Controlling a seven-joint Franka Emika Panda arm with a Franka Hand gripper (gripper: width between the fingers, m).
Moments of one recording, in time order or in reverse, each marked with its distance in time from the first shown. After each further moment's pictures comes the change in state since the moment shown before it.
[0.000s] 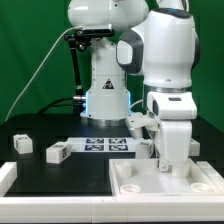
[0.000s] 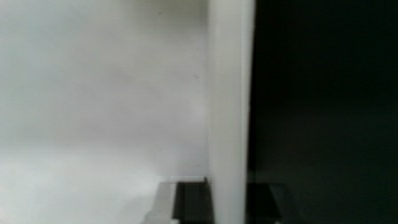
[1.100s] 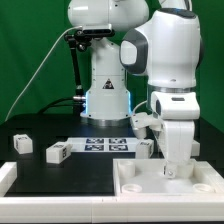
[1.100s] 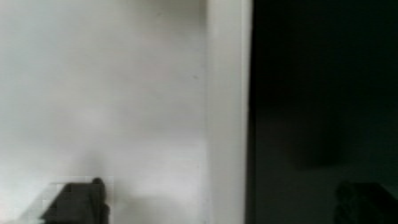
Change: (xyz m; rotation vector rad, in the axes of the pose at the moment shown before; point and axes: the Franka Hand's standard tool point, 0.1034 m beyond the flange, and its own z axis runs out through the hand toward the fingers) arm 0.000 0.000 0.000 0.000 0.000 0.004
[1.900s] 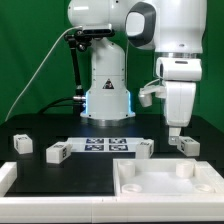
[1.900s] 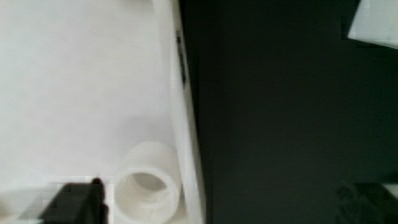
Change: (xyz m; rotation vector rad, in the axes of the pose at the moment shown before) arm 0.012 -0.017 -0.056 -0.068 -0.018 0.119
